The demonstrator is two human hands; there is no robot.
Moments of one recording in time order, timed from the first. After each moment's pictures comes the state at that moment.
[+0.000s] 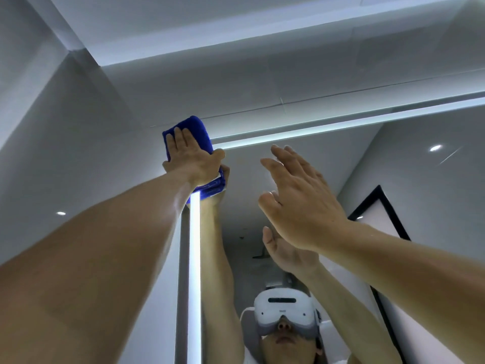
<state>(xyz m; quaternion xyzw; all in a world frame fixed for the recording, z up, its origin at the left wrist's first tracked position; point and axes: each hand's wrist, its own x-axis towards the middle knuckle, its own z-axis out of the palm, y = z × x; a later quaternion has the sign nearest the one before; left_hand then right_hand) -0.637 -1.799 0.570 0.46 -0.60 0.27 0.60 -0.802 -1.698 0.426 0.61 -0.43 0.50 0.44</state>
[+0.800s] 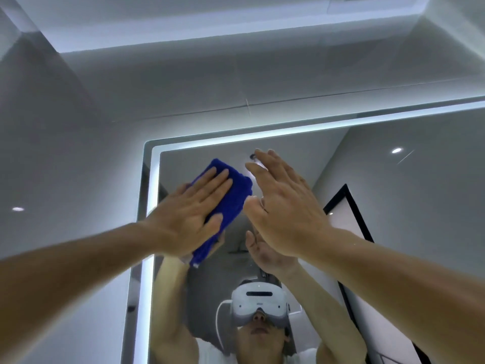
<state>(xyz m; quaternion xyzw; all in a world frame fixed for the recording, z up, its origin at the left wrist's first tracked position) -0.662 -1.799 0.464 0.22 -0.76 0.50 0.35 -0.845 -1.679 0.407 0.62 -0.43 0.50 0.43</state>
